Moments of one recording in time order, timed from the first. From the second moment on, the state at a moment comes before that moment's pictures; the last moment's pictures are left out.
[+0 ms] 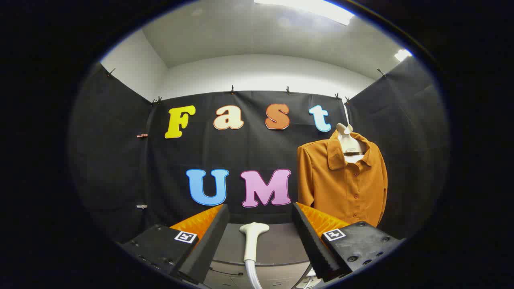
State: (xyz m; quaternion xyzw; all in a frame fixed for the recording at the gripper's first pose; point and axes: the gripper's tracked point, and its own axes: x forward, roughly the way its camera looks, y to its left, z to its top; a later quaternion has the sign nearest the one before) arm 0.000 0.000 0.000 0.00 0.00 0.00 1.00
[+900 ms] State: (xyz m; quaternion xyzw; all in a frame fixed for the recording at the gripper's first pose) arm 0.009 0.011 -0.011 0.00 0.01 0.00 1.00
